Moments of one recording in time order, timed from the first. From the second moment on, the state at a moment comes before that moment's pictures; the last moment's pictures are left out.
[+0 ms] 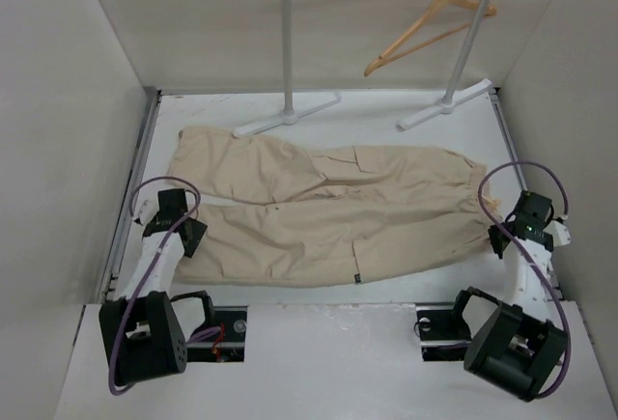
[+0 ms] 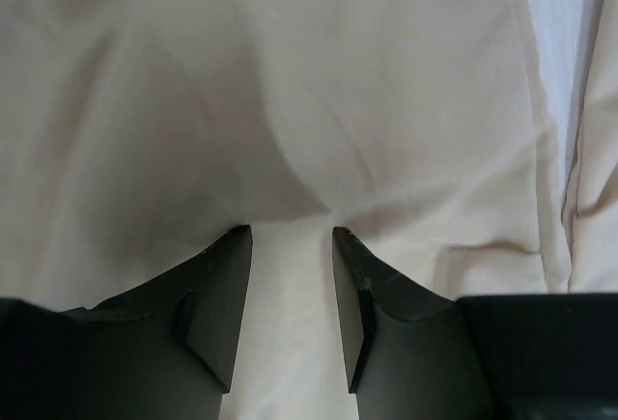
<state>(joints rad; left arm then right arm) 0.15 1.08 0.49 -0.52 -0.21 -0.93 -0.49 0.96 0.54 -0.60 0.19 0.90</state>
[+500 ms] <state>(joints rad) 0.14 0.90 0.69 -0.68 -0.26 -0.97 -0.22 0.84 0.65 -0.70 0.28 0.88</state>
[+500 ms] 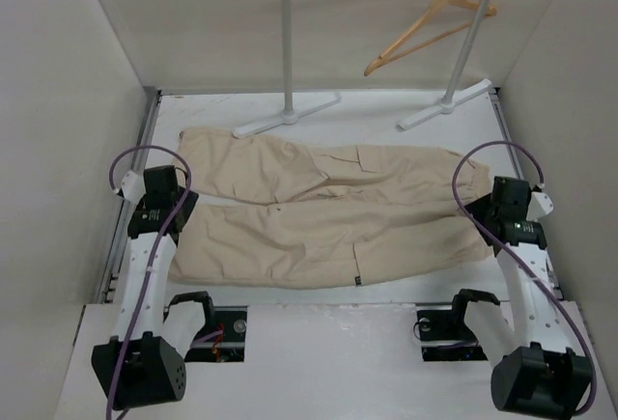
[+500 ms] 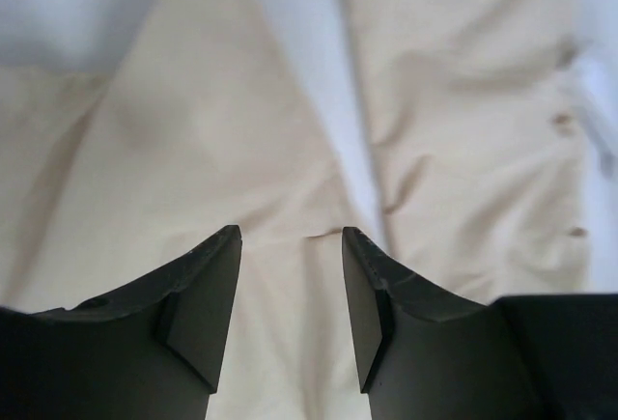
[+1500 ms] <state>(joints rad) 0.33 1.80 1.10 -0.38 -0.13 -0.87 0.41 0.89 0.55 -0.46 0.00 0.84</state>
